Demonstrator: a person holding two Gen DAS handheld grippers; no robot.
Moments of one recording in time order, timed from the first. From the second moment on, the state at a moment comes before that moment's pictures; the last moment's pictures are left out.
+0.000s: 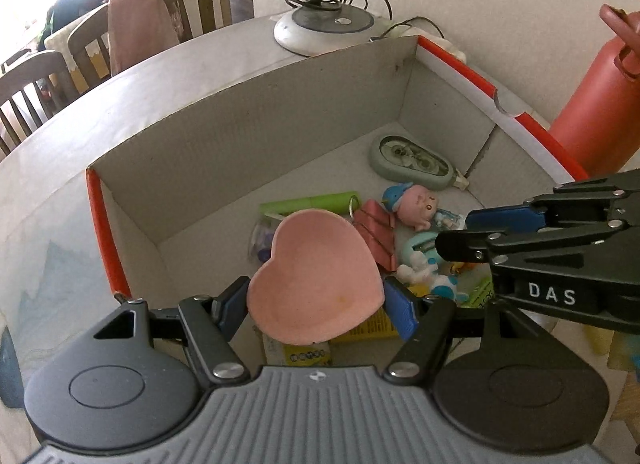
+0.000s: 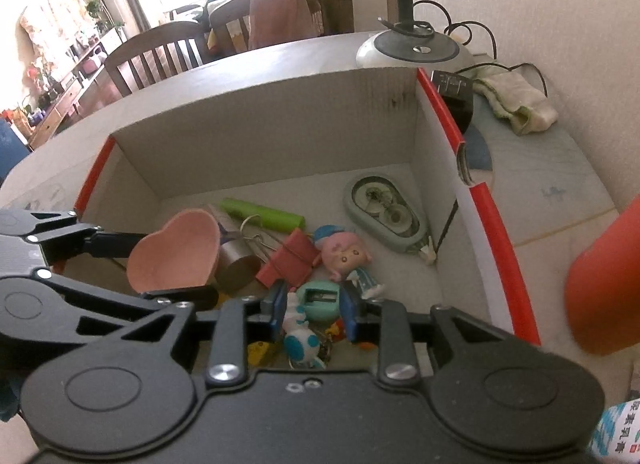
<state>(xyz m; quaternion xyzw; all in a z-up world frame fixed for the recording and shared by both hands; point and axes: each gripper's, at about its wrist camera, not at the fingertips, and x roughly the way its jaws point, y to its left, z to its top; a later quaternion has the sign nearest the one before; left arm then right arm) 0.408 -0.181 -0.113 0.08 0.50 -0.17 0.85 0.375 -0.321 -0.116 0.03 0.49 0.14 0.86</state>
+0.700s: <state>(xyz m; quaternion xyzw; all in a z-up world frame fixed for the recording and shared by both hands) 0.371 -0.139 -0.076 0.03 0.46 -0.19 0.87 0.318 -0.313 -0.066 0.06 0.43 0.15 0.89</state>
